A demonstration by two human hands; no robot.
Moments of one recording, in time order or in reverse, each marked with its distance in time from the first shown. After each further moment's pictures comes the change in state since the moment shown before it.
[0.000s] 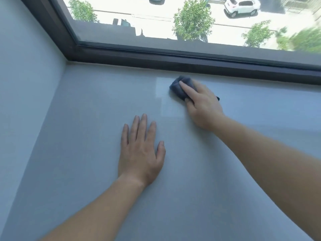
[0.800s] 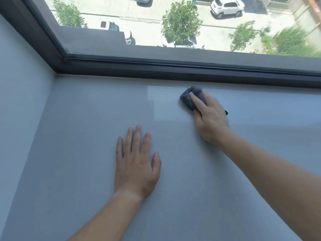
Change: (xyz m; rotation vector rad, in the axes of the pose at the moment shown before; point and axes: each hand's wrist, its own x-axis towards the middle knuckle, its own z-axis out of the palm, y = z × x) left_hand 0.001 0.000 0.000 0.004 0.008 0.018; right_hand -0.029 0.027 -0.010 -0.018 0.076 0.144
